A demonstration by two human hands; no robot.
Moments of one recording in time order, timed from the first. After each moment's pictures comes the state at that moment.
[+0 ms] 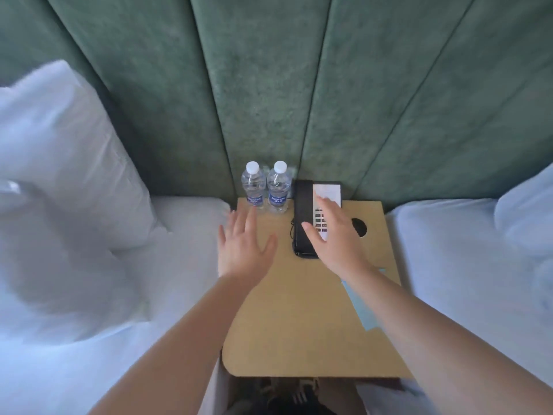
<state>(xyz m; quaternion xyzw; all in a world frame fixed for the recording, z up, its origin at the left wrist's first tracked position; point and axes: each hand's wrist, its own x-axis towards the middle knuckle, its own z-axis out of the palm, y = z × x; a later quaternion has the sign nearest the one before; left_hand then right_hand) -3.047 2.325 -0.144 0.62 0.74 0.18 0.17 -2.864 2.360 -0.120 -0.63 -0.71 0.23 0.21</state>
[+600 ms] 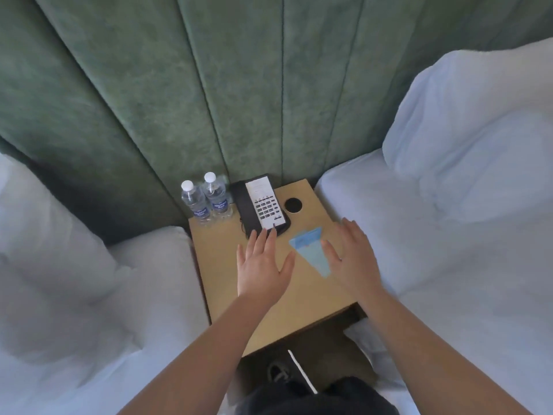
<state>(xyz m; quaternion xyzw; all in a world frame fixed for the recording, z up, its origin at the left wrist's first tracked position) -2.949 2.219 -0.094 0.78 0.59 0.11 0.18 -2.767 2.177 -0.072 -0.79 -0.56 0.14 0.21</state>
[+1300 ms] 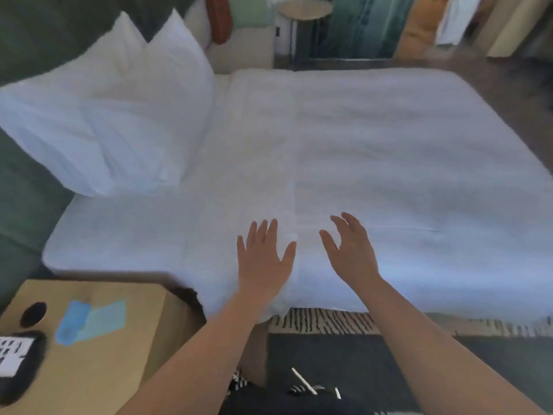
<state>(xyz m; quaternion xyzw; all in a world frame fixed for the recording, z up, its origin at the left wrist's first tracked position) -2.676 1.859 -0.060 0.97 0.07 -0.01 0.21 -2.640 1.684 -0.051 -0.96 -0.02 0.01 0.30</state>
